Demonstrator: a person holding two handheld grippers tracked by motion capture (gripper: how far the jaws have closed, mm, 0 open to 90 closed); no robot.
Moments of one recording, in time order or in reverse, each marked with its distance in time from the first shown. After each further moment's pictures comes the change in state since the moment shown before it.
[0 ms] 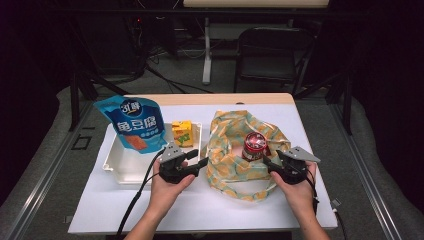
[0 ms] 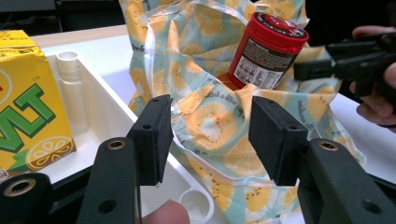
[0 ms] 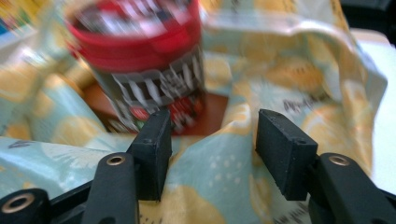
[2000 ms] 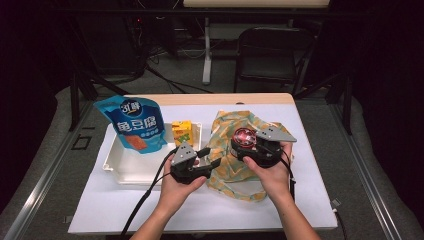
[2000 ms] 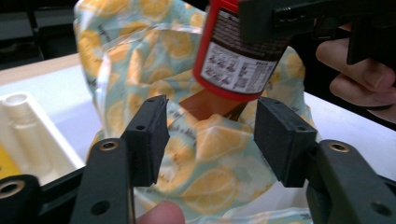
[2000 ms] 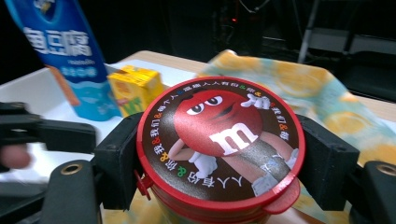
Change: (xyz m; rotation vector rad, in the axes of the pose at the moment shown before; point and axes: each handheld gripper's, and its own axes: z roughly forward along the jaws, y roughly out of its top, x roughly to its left) left arm -0.031 0.014 0.020 -0.046 -0.049 0.101; right arm 0.077 0.082 0.003 -0.127 0.186 -0.056
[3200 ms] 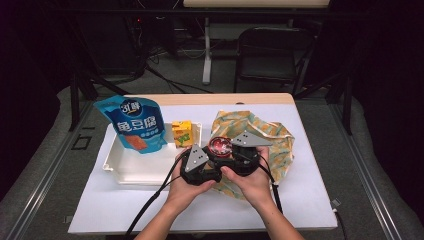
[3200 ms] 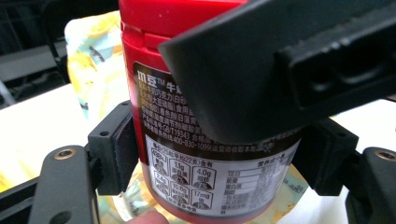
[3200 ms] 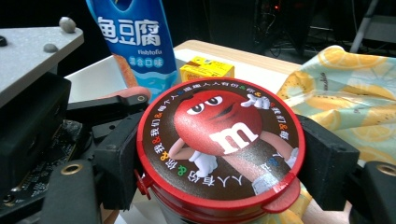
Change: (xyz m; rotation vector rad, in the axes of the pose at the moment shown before) left arm -0.011 -0.006 0.016 -0.033 0.078 0.122; right arm 0.055 0.003 0.013 0.055 0.134 -0.016
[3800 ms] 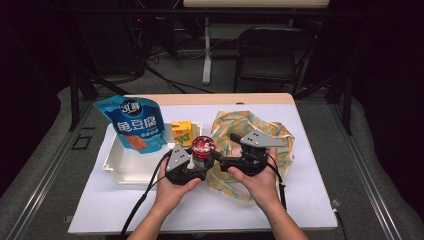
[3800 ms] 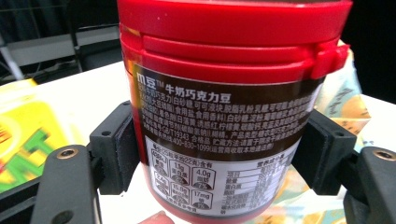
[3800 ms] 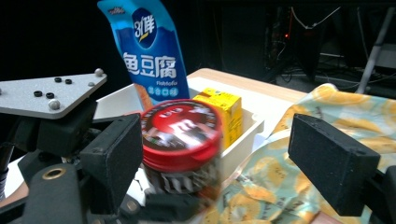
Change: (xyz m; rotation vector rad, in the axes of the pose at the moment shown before) left arm 0.034 -0.020 -0.029 -0.017 0.049 -0.084; right arm -0.007 0.010 -0.025 -0.116 0.056 0.001
